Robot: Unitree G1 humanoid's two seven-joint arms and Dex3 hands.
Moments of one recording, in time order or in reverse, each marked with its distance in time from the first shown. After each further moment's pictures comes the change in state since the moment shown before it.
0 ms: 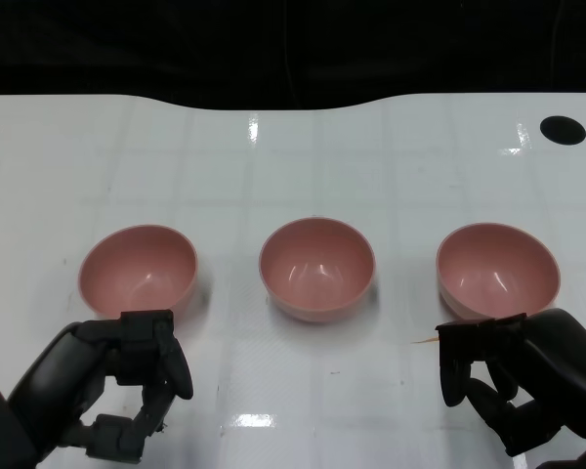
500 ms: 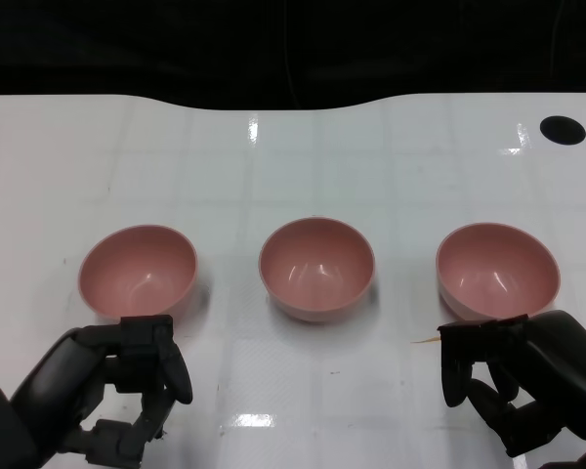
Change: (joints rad) left arm 0.014 0.001 0.000 -0.020 -0.002 0.041 0.000; right arm 0.000 0.000 0.001 0.014 0.001 -0.009 -0.015
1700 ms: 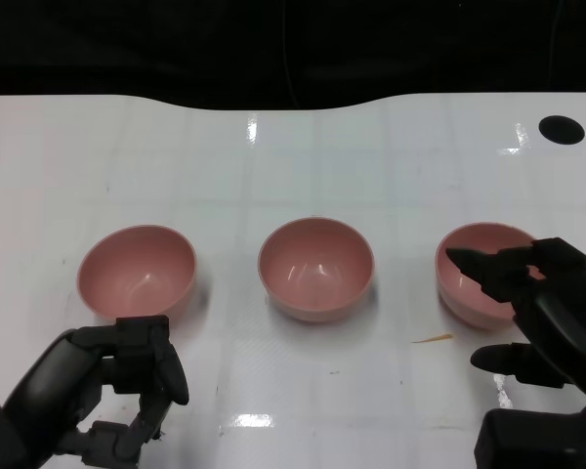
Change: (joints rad) left arm 0.006 0.006 0.002 0.005 -0.026 -0.014 -0.008; right arm -0.041 -0.005 0.001 -0.165 -0.313 0.428 0.016
